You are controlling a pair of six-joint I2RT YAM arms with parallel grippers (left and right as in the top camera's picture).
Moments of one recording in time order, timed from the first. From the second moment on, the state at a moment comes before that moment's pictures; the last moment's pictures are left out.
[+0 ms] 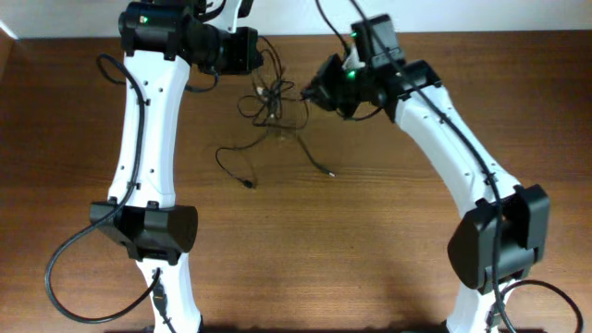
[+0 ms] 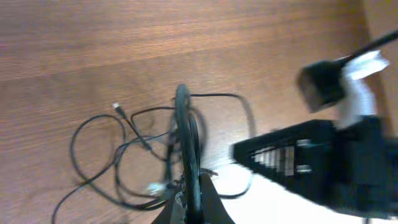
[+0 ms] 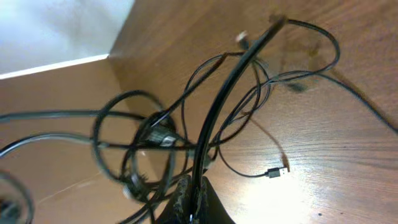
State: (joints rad) left arm -0.14 2.14 2.51 -1.39 0.45 -0.07; right arm 0.35 1.99 1.82 -0.67 -0.59 1.09
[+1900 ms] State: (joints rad) left arm -0.14 2.13 2.51 -1.36 0.12 -0.11; right arm 0.12 1.76 1.58 -1.32 -0.19 0.47
